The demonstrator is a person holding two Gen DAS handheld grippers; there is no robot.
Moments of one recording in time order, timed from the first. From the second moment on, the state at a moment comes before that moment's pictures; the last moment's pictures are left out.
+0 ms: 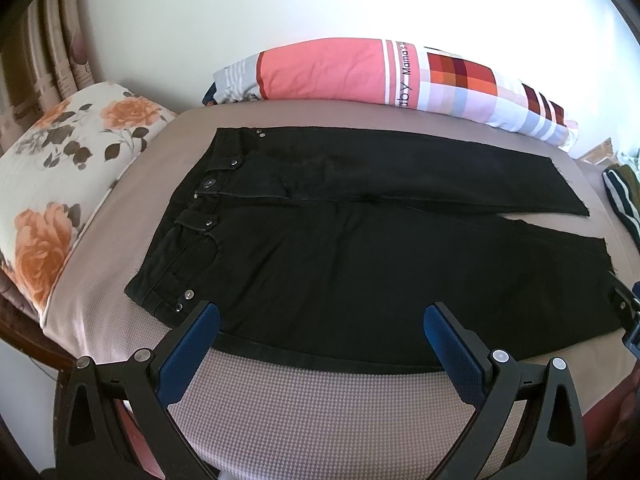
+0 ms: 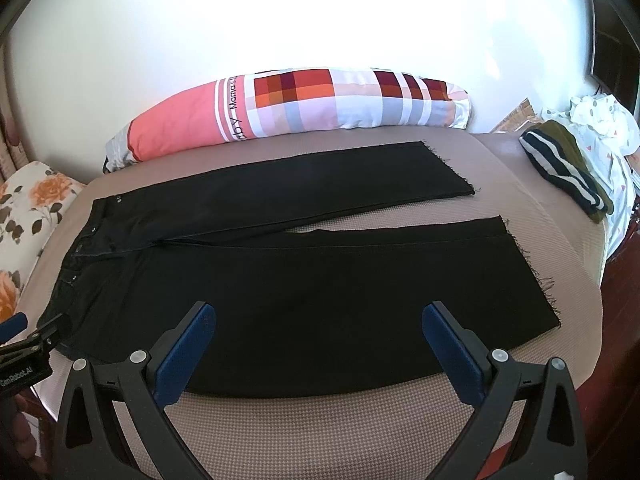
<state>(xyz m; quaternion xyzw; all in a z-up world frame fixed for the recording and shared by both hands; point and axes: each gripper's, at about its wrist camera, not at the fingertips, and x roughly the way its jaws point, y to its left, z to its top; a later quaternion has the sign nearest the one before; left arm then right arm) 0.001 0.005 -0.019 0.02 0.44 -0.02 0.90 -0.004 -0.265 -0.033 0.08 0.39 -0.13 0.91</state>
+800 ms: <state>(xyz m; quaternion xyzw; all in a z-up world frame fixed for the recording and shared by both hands) 0.025 0.020 -0.020 0.01 0.44 -0.04 0.90 0.009 -0.279 -0.045 0.14 0.40 -0.12 0.90</state>
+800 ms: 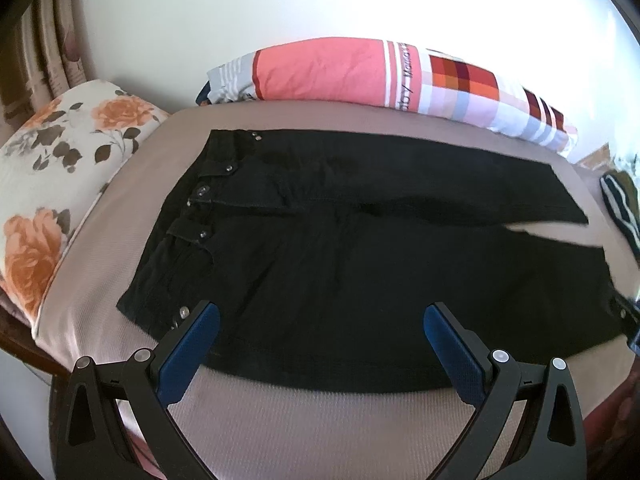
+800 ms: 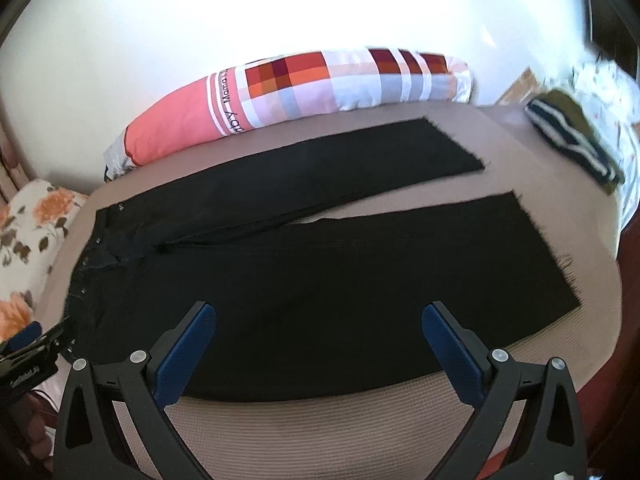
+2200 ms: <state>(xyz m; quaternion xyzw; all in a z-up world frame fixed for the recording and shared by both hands) 0.384 0.234 -0.112 -0.30 0.54 -0.19 0.76 0.229 -0.251 -0.099 0.19 0.46 -0.01 0.86</state>
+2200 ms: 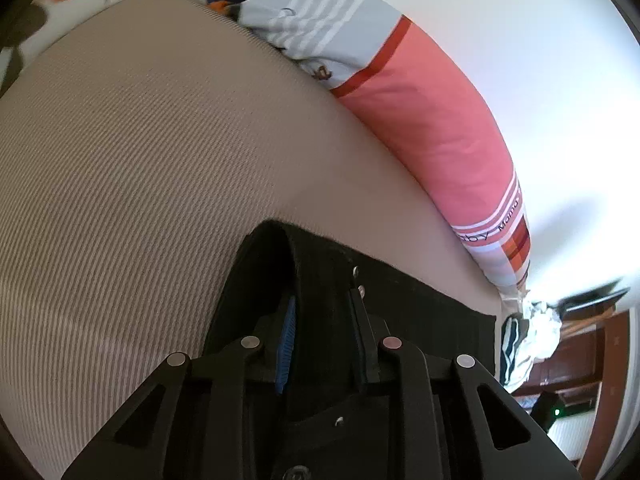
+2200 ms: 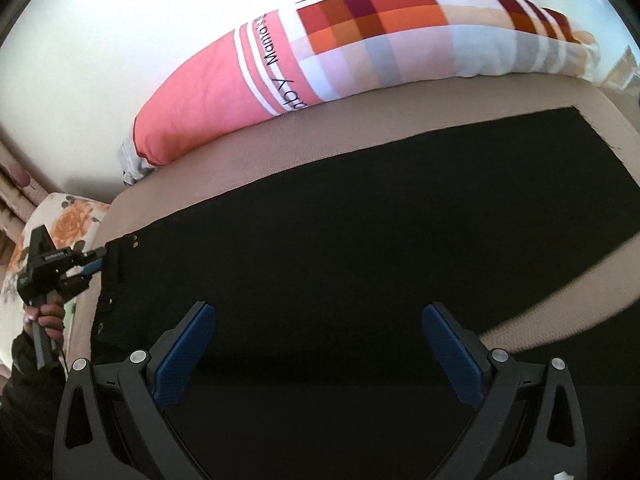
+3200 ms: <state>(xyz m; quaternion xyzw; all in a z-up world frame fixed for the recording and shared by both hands) 0.328 0.193 -0.016 -0.23 0.38 -0.32 0.84 0.415 -0.222 -0.099 -0.11 0.54 0.30 0.78</state>
